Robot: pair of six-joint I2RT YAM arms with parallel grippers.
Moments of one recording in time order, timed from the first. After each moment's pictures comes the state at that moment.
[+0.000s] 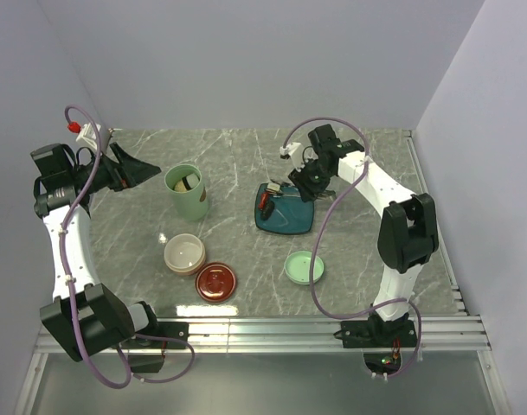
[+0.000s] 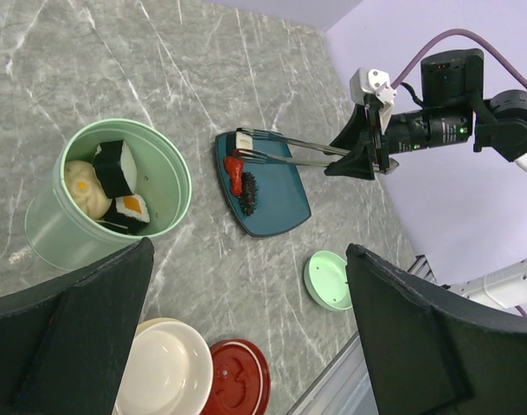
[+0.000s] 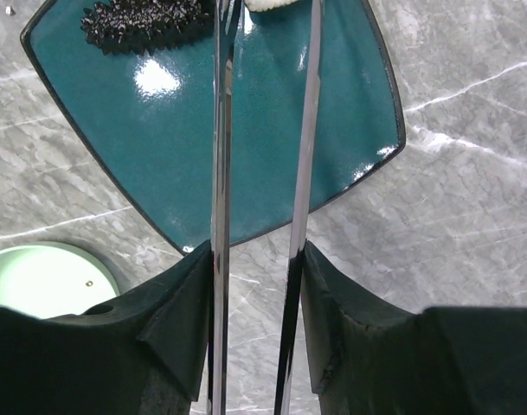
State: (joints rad) left arm 0.45 1.21 1.17 -0.48 1.14 -0.24; right arm 0.37 1.85 1.58 -0.87 -0.28 -0.54
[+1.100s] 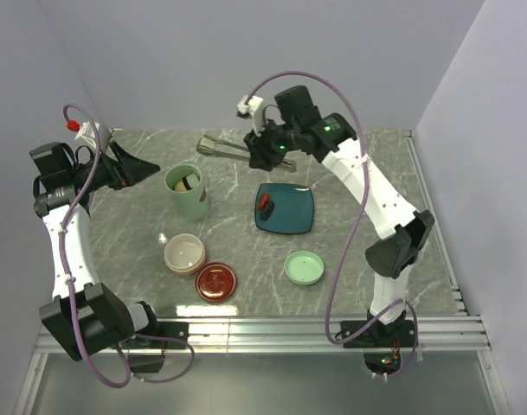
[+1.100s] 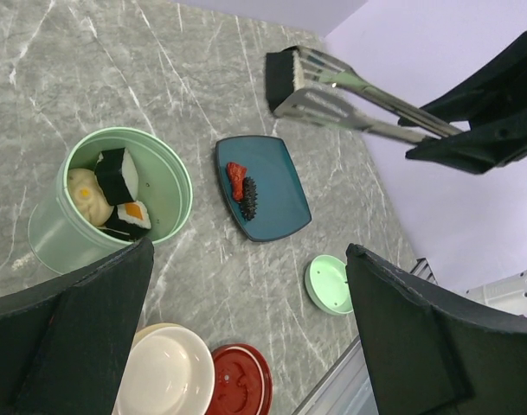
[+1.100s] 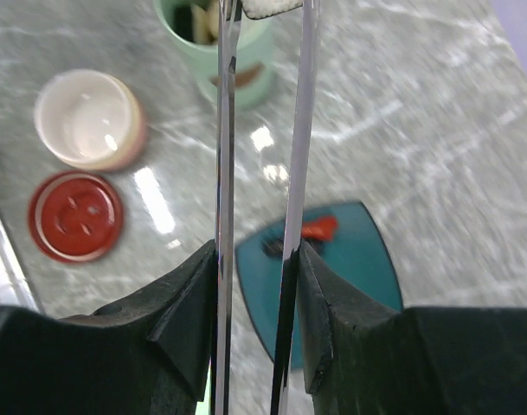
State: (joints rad) left arm 0.45 1.22 1.18 -0.45 1.14 -0.26; right arm 0.61 1.87 2.15 -0.98 -0.39 -0.34
